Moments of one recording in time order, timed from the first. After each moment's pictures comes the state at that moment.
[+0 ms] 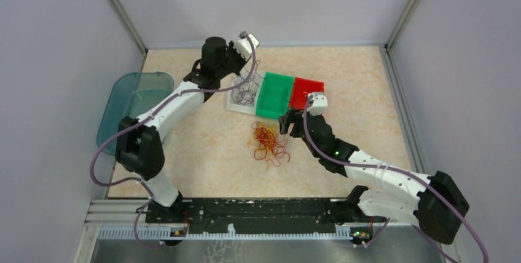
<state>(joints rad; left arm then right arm) -0.48 1.71 1.45 0.03 0.13 0.45 0.84 1.02 0.56 0.16 0.46 0.53</state>
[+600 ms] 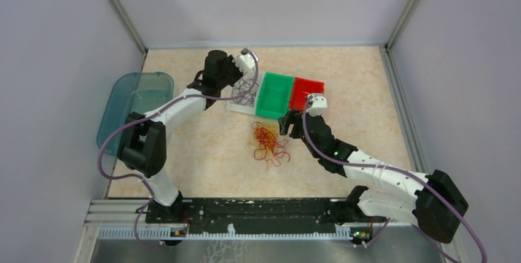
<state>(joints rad) -0.46 1.73 1.26 0.13 0.02 0.63 0.83 1.04 0.54 0.18 0.45 0.54</state>
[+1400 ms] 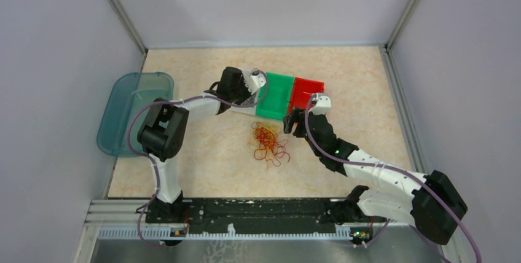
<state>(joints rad) -0.50 1.94 1.22 0.09 0.06 0.61 0.78 1.04 0.52 0.18 0.45 0.55</state>
